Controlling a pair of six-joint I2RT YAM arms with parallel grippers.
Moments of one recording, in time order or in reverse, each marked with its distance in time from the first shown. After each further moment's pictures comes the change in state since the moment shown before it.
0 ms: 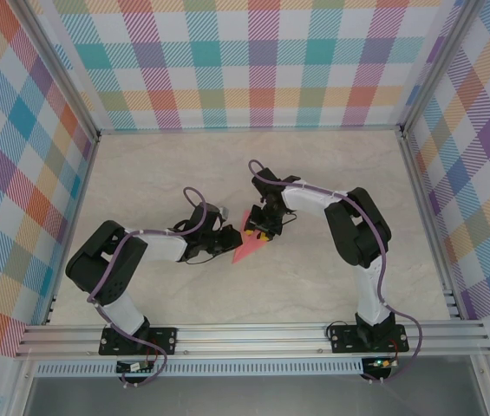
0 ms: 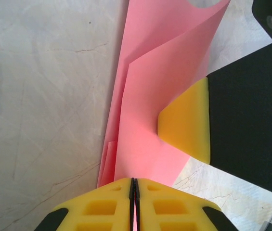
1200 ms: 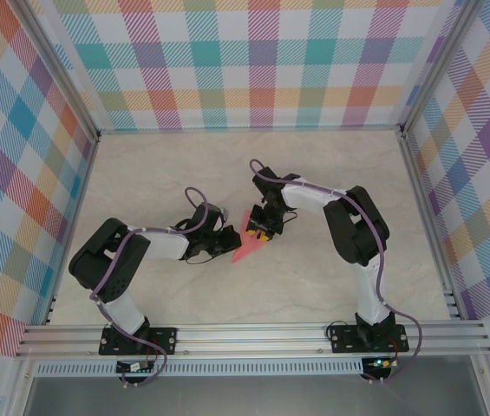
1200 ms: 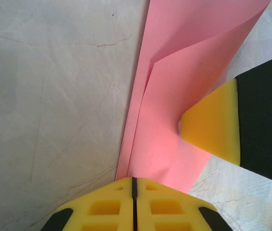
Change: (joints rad) left arm 0.000 0.026 0.024 -0.050 -0.012 0.008; right arm -0.006 0.023 0.032 -0.045 -0.019 -0.005
